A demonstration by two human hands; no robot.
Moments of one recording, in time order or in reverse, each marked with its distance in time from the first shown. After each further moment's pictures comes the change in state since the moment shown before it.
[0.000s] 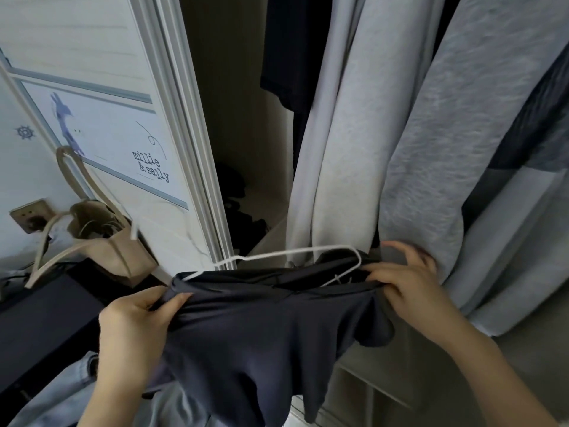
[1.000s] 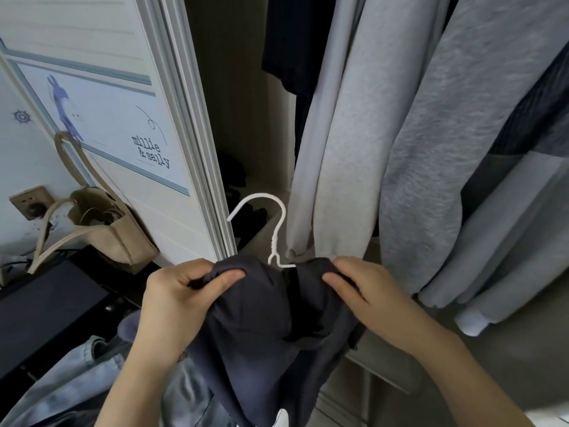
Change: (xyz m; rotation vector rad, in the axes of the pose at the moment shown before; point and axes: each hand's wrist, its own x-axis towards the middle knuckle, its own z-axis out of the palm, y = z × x) left_hand -0.004 0.052 0.014 -0.251 -0.157 0.203; right_hand 0.000 -0.054 0.017 0.330 -0.036 -0.154
